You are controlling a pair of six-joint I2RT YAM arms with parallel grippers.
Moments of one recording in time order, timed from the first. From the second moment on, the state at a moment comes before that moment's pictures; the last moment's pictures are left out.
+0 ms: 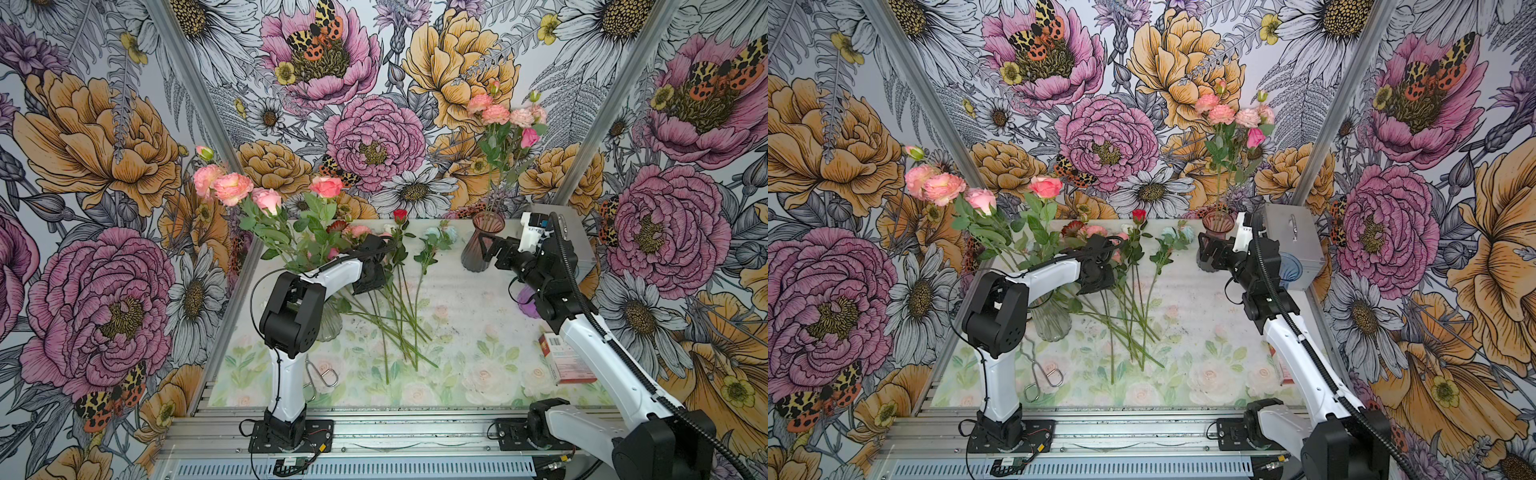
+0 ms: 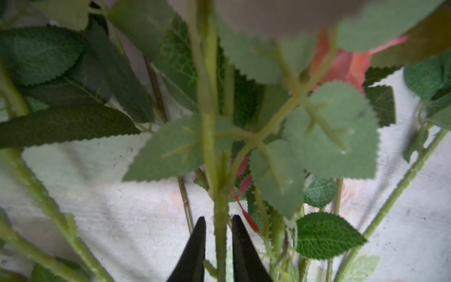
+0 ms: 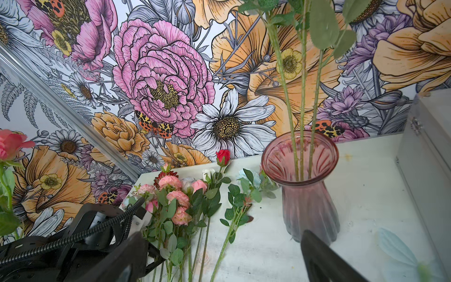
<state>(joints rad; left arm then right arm) -0.45 2.02 1.47 -0.68 -0.07 -0.70 0.16 1.11 0.92 -0.01 -0.21 0.41</state>
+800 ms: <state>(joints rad) -0.59 1.78 1.61 -0.67 -0.22 -0.66 0.19 1.10 0.91 -0.06 -0.35 0.42</state>
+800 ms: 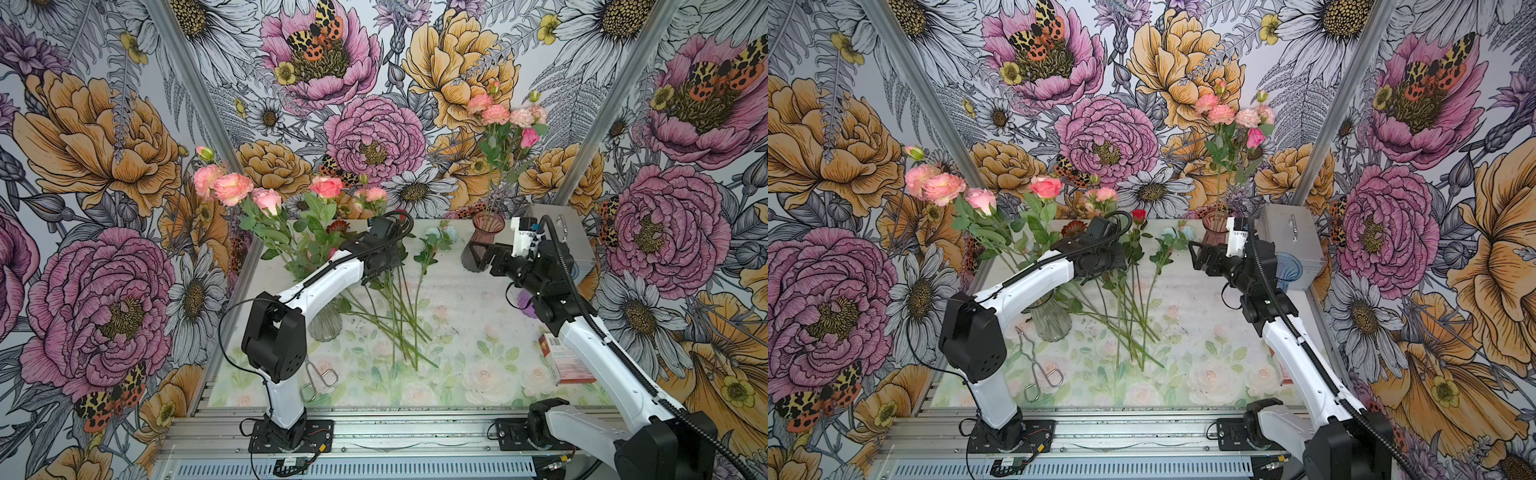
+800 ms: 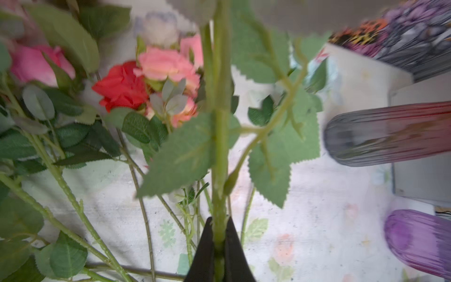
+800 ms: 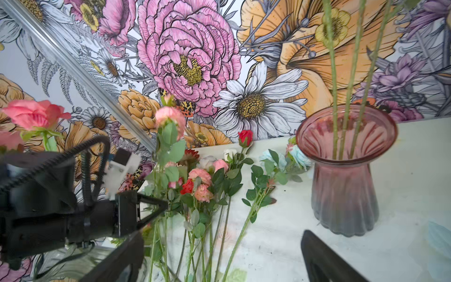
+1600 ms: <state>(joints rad) -0.65 1.64 1.60 -0.04 -0.11 -0.49 0.37 1.25 1.14 -0.10 -0.65 0.33</state>
